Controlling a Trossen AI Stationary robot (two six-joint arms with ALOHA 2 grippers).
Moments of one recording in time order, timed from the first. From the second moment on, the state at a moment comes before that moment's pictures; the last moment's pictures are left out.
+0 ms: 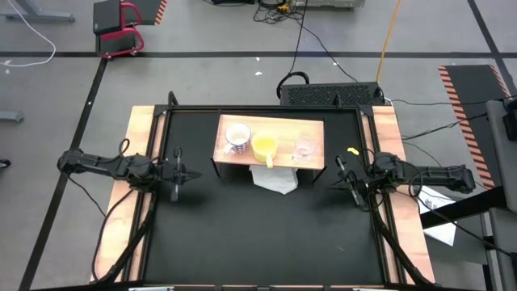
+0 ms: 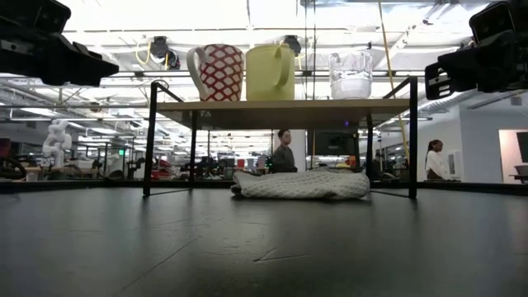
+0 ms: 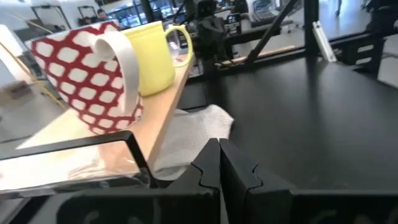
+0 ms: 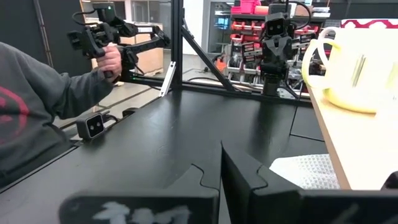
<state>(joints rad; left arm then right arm) -0.19 0.12 0.12 -0.11 -0.19 0.21 -0.06 0.11 0.02 0.07 -0.39 -0.05</state>
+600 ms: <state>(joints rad) -0.19 0.12 0.12 -0.12 -0.18 0.14 -0.06 0.11 0.02 0.11 -0.40 -0.06</state>
